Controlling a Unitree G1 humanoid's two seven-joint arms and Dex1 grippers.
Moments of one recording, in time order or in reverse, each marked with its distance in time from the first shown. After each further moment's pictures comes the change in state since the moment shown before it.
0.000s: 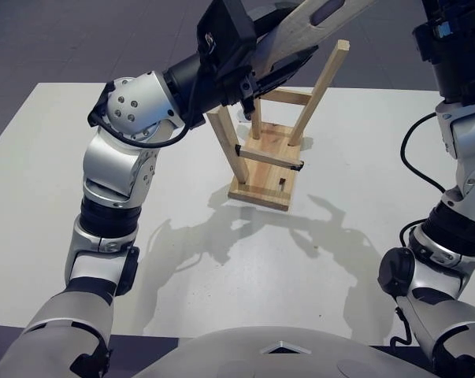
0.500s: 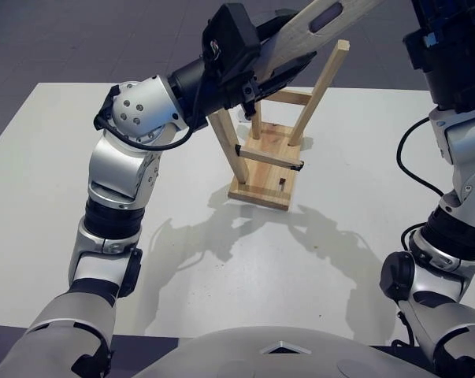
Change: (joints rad) left arm 0.015 -0.020 -0.003 0.008 0.059 -0.003 -0.007; right arm 0.027 -0.016 0.026 -0.034 0.038 -0.006 -0.009
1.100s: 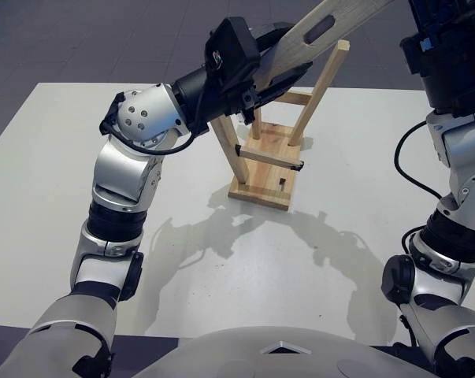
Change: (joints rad) left arm 0.015 -0.008 -0.009 0.018 0.017 -0.006 -0.008; right arm 0.032 -0.003 0.031 -0.007 0.002 -0.037 -0.002
